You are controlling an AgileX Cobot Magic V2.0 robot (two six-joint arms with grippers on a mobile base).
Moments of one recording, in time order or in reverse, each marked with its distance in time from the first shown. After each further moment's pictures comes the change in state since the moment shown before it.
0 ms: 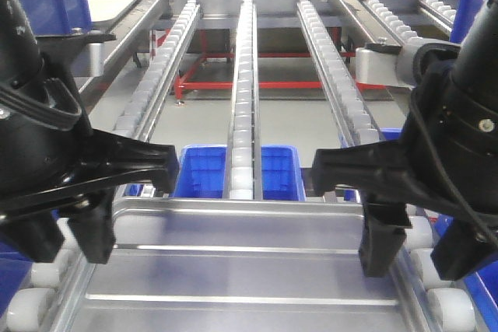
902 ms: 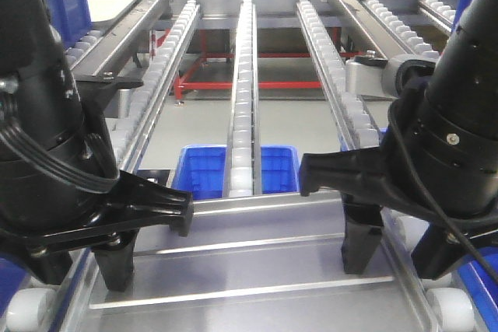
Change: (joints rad) left arm 0.000 0.131 -0.006 0.047 -0.052 -0.012; right arm -0.031 0.070 -0.006 0.004 -0.081 0.000
